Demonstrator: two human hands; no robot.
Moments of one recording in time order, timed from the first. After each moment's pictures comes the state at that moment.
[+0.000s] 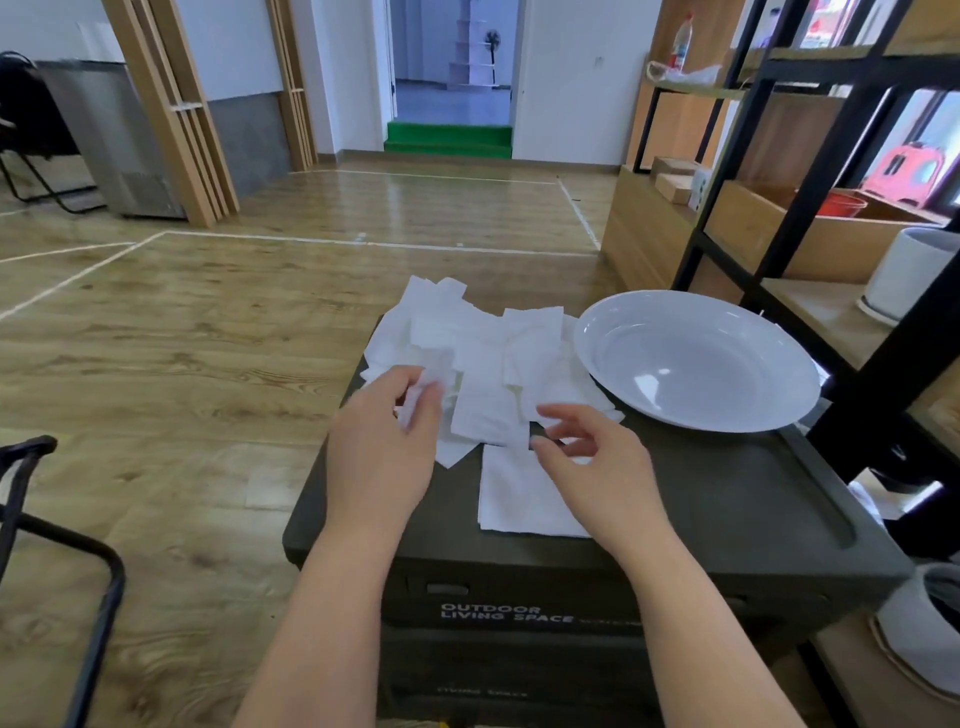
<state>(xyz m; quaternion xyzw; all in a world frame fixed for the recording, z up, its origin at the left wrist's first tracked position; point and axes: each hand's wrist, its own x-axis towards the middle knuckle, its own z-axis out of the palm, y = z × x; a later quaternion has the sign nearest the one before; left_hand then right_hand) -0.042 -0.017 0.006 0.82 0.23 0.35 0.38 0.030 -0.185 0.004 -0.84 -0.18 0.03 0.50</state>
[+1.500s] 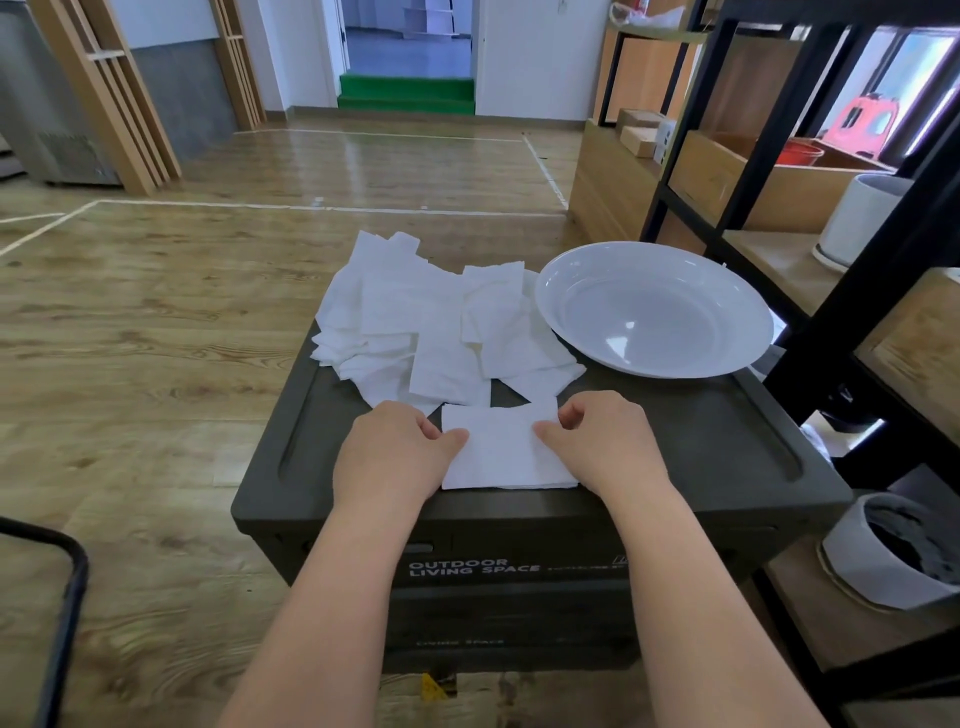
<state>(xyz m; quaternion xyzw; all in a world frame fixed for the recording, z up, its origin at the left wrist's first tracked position) -0.030 -0.054 -0.008 0.89 0.33 0.07 0.31 0.053 -0.209 -0.015 -0.95 -0.10 0.02 0.30</state>
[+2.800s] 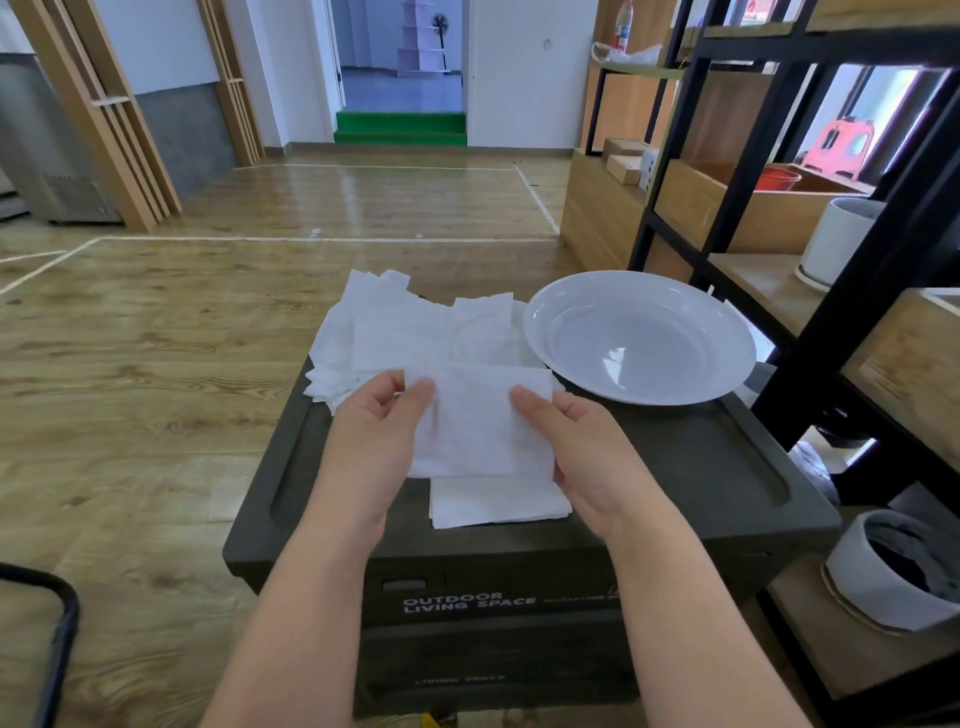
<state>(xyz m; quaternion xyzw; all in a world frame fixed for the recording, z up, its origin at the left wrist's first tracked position) -0.031 -0.049 0.017 0.67 0.20 0.21 0.68 0.039 -0.206 0.016 -0.68 -0.10 0.23 0.68</state>
